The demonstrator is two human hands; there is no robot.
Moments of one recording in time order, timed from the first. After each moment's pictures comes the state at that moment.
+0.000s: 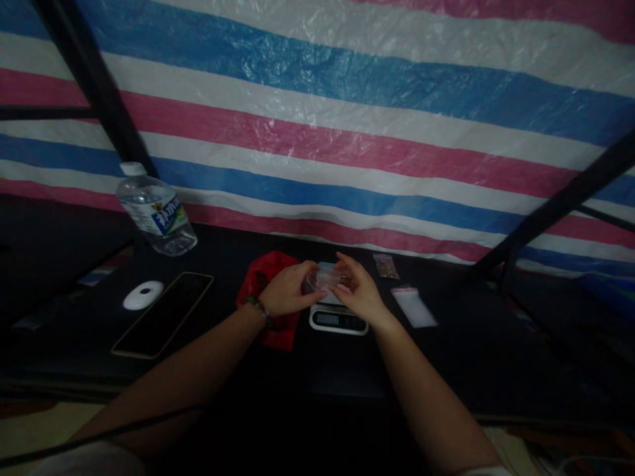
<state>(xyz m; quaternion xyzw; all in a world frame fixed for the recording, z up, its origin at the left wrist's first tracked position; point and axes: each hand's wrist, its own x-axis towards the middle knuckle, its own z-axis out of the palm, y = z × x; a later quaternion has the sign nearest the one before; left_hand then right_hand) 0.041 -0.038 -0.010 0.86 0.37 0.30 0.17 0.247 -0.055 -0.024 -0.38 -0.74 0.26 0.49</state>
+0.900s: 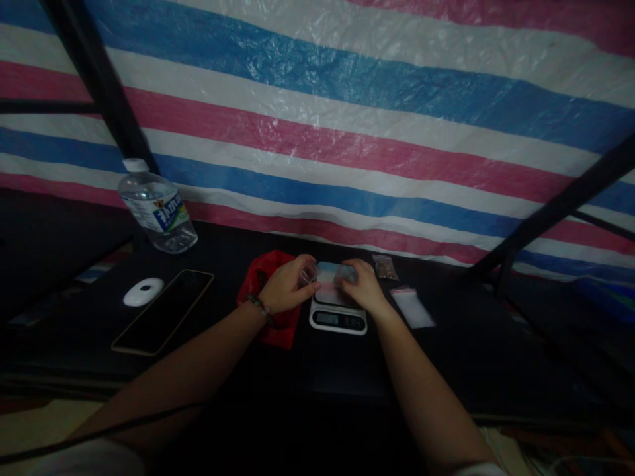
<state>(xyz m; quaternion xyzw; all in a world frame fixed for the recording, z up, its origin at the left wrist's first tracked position) 0.034 -0.035 -0.016 0.83 0.34 0.38 0.21 0.278 -0.021 -0.049 -0.53 -0.77 0.05 0.35</state>
